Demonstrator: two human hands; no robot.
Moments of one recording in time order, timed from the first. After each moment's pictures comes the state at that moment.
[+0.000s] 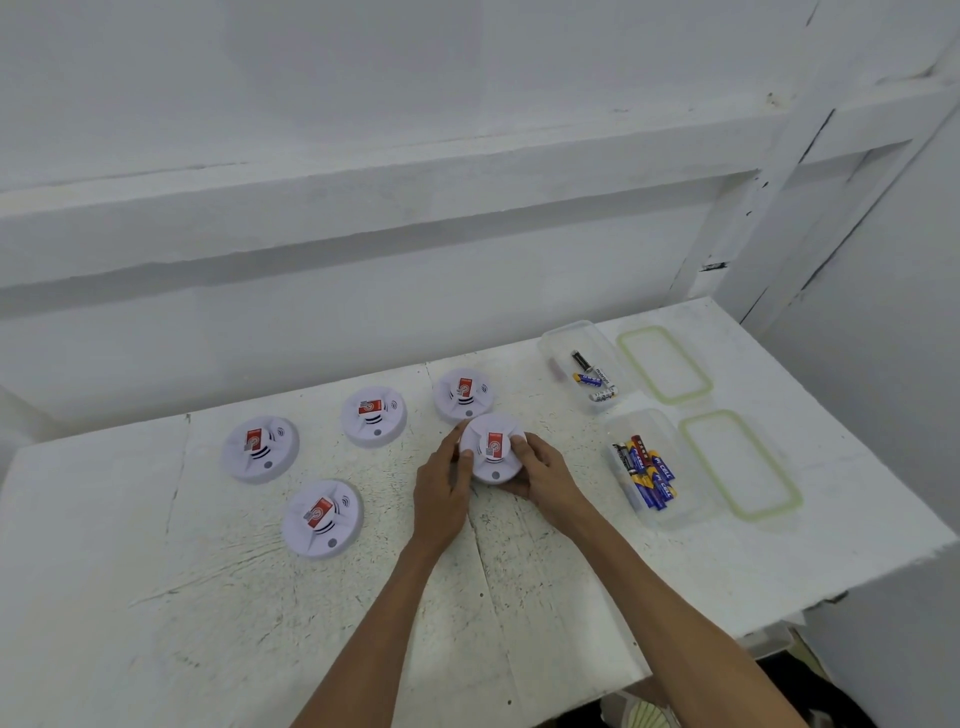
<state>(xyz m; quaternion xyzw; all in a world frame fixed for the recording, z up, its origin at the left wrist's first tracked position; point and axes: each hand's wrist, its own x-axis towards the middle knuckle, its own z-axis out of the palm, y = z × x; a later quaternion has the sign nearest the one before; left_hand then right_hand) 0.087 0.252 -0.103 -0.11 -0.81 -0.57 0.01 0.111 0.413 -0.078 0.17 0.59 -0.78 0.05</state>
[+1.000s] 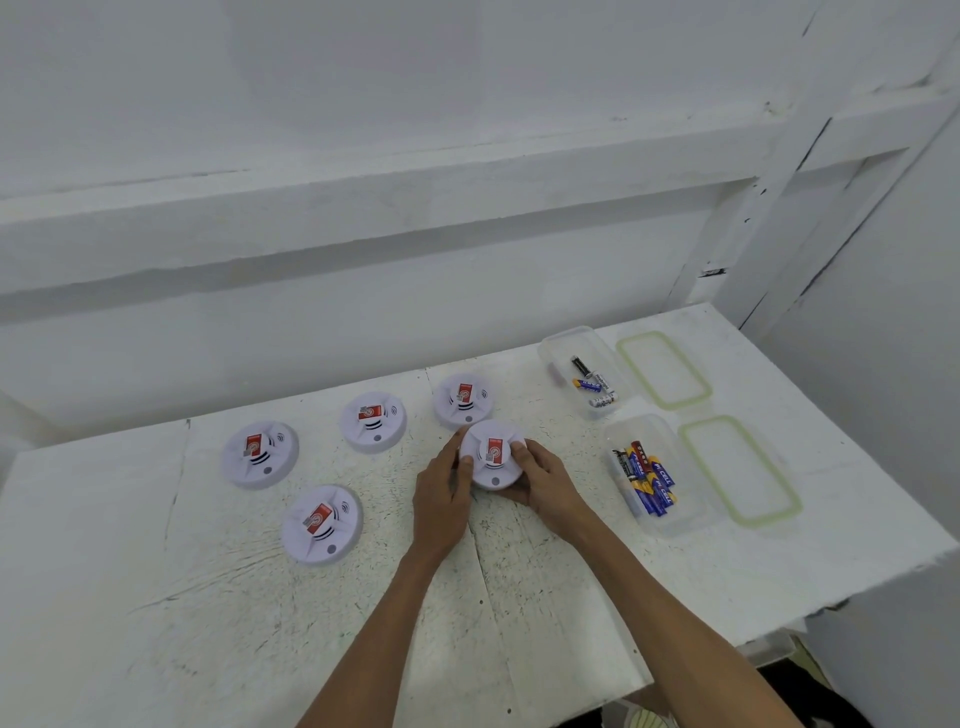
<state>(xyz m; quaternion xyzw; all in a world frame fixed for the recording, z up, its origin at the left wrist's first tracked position) 0.086 0.253 -0.108 -0.12 -0.82 -0.57 0.02 0.110 0.416 -0.084 0.17 0.58 -0.80 0.06</state>
